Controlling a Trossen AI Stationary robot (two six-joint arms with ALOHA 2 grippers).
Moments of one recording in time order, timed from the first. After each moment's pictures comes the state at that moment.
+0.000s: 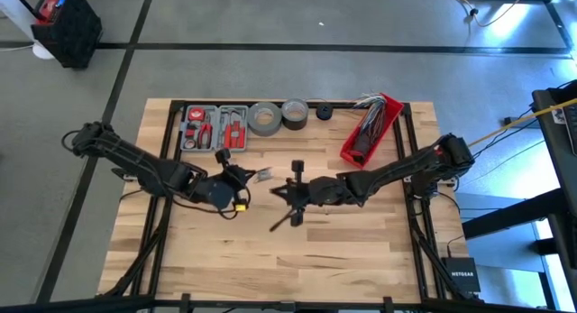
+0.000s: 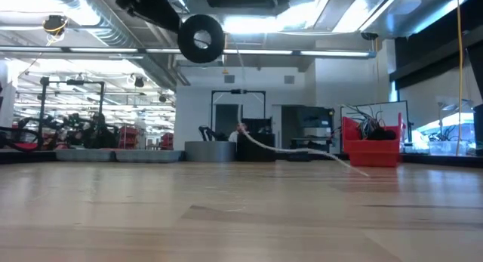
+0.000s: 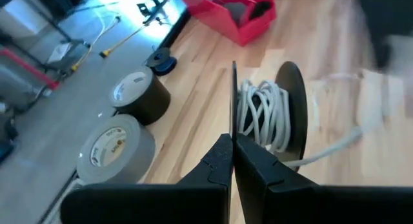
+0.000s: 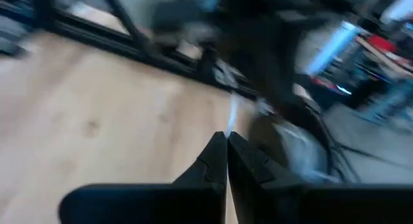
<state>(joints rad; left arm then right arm) -0.37 1.23 0.95 -0.47 -0.84 -0.25 0.26 1.69 1.13 0.24 0.36 -0.28</state>
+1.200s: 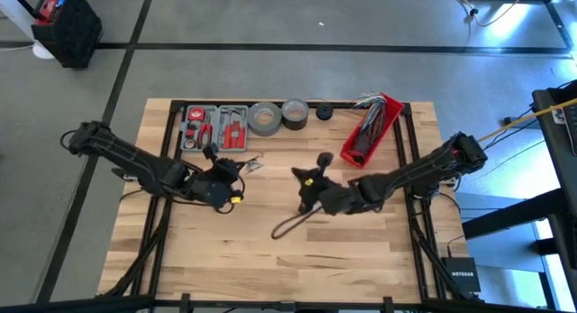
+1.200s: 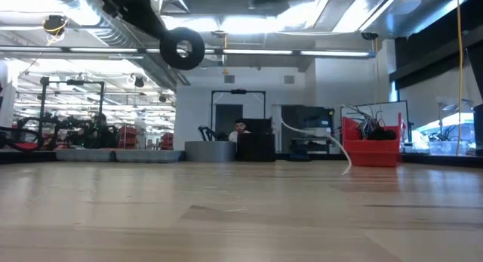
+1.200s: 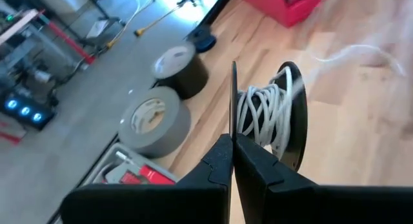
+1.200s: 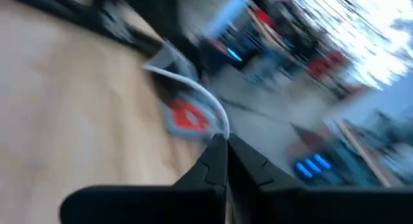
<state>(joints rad) -0.37 1.19 0.95 -0.67 -0.95 -0.42 0.35 1.59 1.13 0.03 0.91 -0.33</state>
